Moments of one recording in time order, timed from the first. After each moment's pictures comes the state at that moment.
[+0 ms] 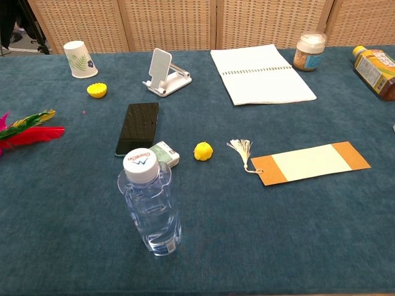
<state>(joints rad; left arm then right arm) -0.26 -1.37 -0.26 -1.52 1.07 1.27 0.26 -0.02 -1.09 0.03 -1.65 -1.67 1.66 0.02</state>
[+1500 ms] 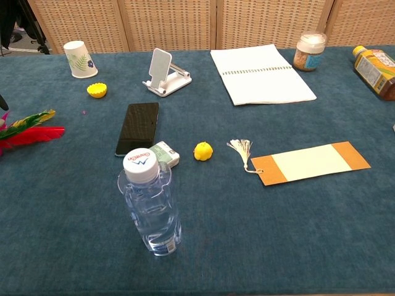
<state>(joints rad) -0.45 -1.58 -0.32 -1.33 0.80 1.16 0.39 0.01 -1.08 0.05 -1.62 -1.58 1.58 0.10</state>
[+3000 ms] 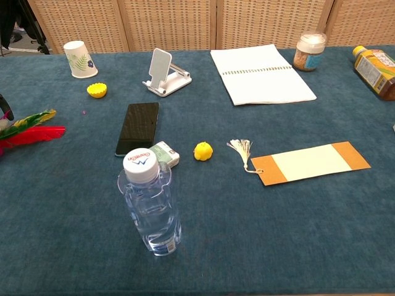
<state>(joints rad) -0.47 -1.61 -0.31 -1.28 0.79 1.15 0.36 0.00 -1.08 0.04 -1.63 -1.59 1.59 0.09</state>
